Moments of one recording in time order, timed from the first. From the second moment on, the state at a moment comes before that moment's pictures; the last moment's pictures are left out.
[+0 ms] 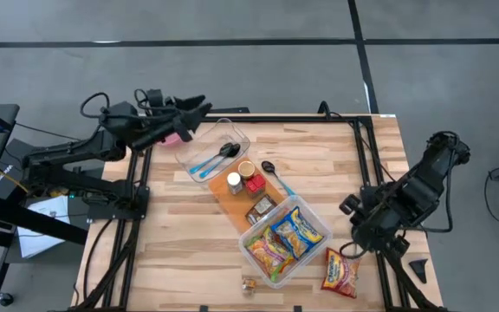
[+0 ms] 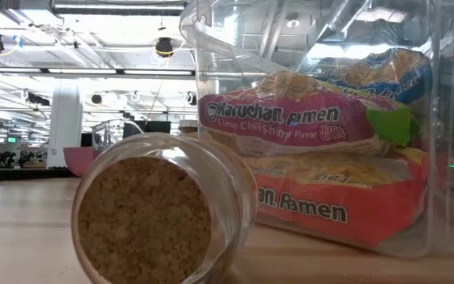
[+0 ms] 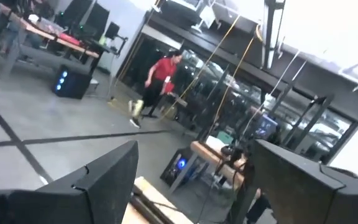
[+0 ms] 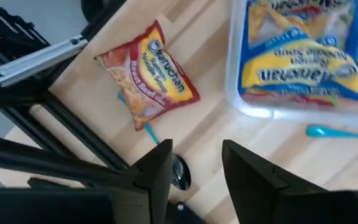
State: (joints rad) left arm 0.14 1.01 1.13 0.07 -0.40 -0.48; right arm 0.74 1.31 1.52 -1.51 0.00 -0.04
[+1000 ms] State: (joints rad) left arm -0.31 1.09 1.13 0.24 -0.62 -0.44; right arm 1.04 1.59 1.10 -1.00 0.18 0.02
